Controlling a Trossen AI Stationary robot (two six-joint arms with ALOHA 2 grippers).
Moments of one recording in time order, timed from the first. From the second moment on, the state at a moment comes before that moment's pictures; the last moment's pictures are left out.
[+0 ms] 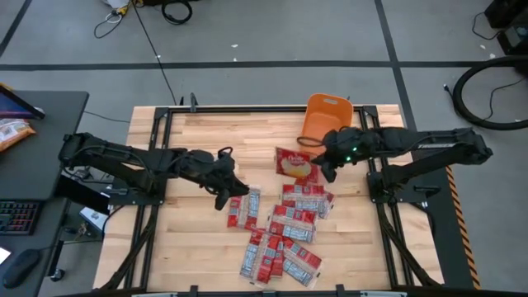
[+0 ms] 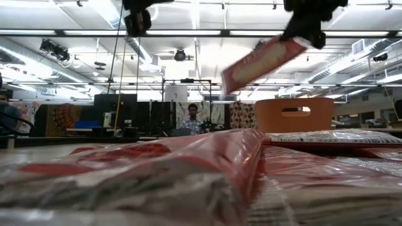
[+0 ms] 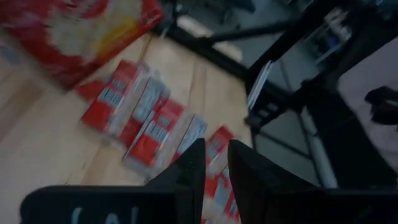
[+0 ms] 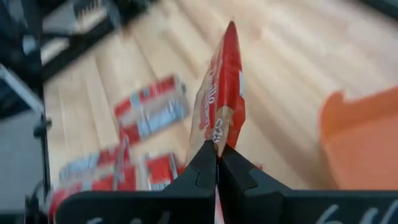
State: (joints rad) left arm -0.14 1.20 0.91 -0.07 0.07 -0.59; right arm -0.02 0.98 0.96 -0.66 0.11 0.58
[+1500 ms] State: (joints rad) left arm -0.13 1.20 0.91 0.01 -0.01 -0.59; right arm -0.34 0.85 0.88 -0.80 0.69 0.85
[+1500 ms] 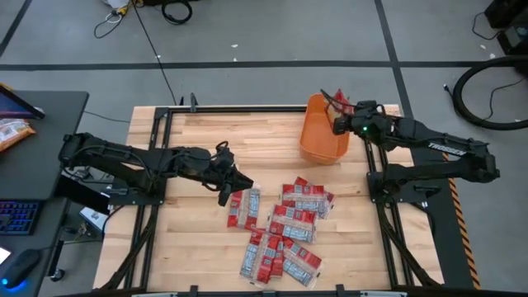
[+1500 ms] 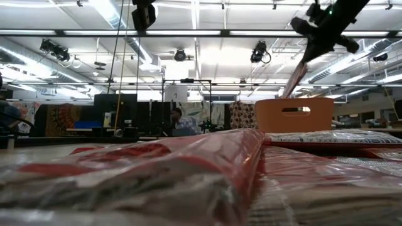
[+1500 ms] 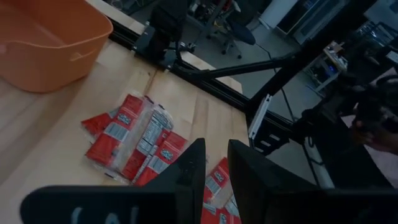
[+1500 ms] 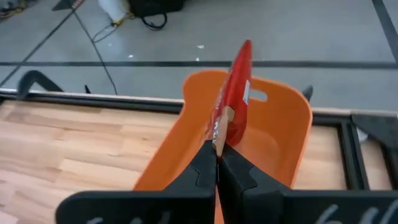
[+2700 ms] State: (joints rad) left arm -0.10 1.20 0.91 0.01 -0.01 -0.59; right arm -0.42 0.85 0.44 -0.13 0.69 1.50
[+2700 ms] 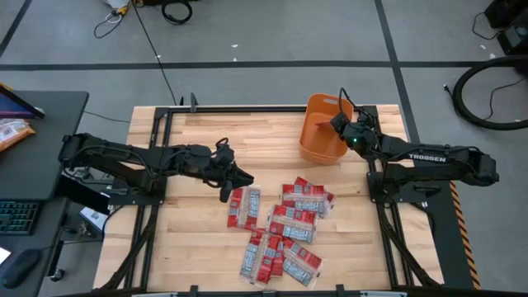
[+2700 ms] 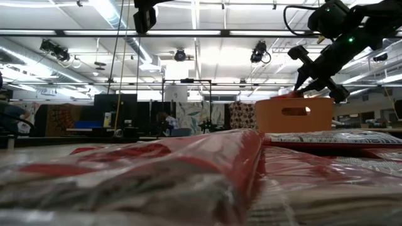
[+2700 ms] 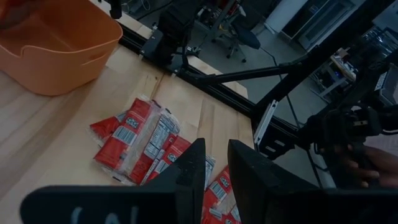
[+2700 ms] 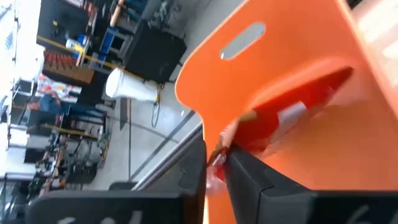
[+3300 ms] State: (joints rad) left arm -0.10 1.20 0.91 0.01 -0.01 -0.61; right arm -0.40 0.74 0.44 -0.13 0.58 1.37
